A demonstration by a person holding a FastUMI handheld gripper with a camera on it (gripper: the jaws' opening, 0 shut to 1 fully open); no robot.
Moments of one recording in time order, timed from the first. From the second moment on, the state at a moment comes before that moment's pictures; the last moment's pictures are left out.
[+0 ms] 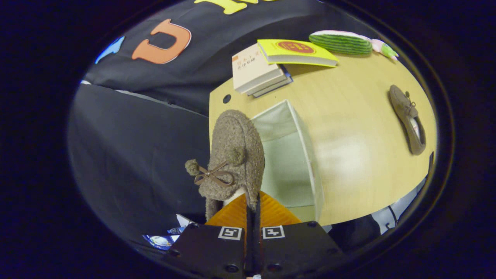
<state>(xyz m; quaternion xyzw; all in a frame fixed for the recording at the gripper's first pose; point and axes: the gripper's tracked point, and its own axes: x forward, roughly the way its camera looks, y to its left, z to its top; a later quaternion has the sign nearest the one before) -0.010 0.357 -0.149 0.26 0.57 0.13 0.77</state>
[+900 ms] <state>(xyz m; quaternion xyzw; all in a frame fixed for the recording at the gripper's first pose) 0.000 0.396 -0.179 0.21 0.59 0.14 0.76</state>
